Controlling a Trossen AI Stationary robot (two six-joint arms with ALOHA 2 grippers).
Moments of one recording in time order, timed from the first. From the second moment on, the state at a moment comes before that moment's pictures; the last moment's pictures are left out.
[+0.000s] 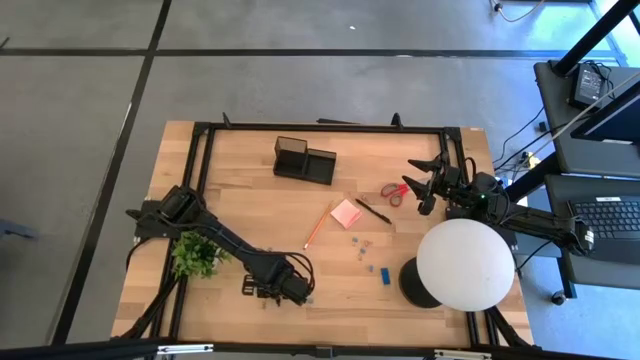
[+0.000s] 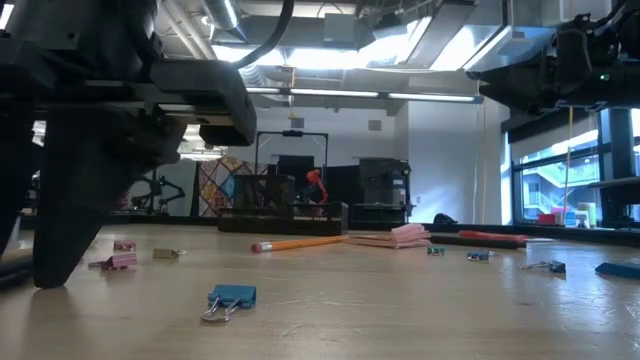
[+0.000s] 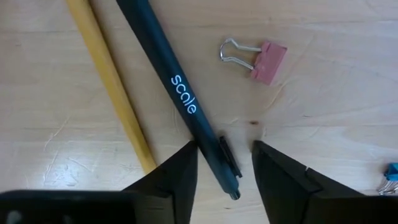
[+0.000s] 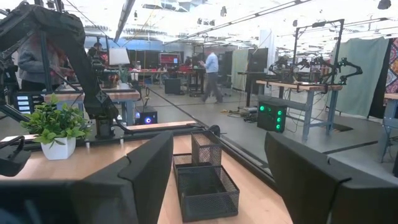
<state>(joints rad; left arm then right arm) -0.52 2.01 1.33 -0.76 0.16 -2.10 -0.33 0.19 0.01 0.37 0.05 -0.03</state>
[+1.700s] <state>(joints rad) -0.52 1.87 1.32 -0.76 0.03 -1.93 -0.33 0.19 0.01 0.37 0.05 -0.03</state>
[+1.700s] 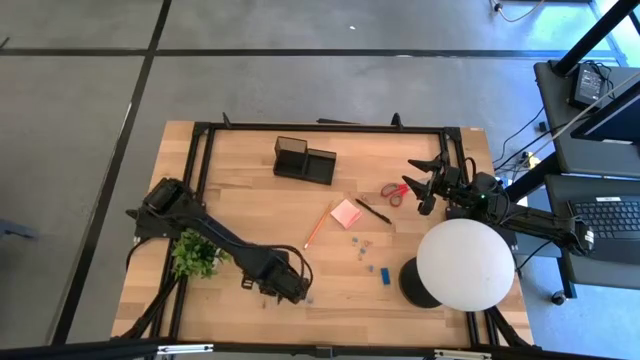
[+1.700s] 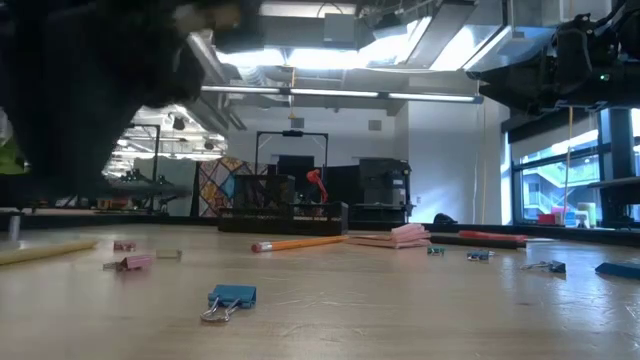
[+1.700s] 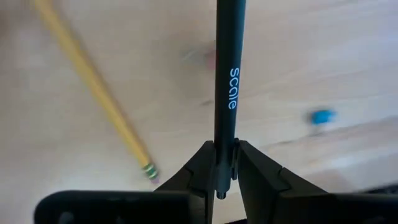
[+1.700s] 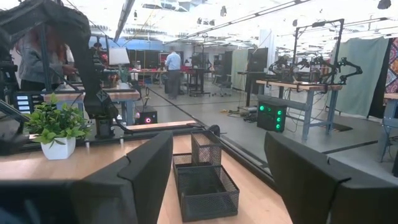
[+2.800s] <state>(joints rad) 0.05 1.31 1.32 -0.78 -0.37 -0.78 -0.33 0.19 0.01 0.38 0.05 -0.03</state>
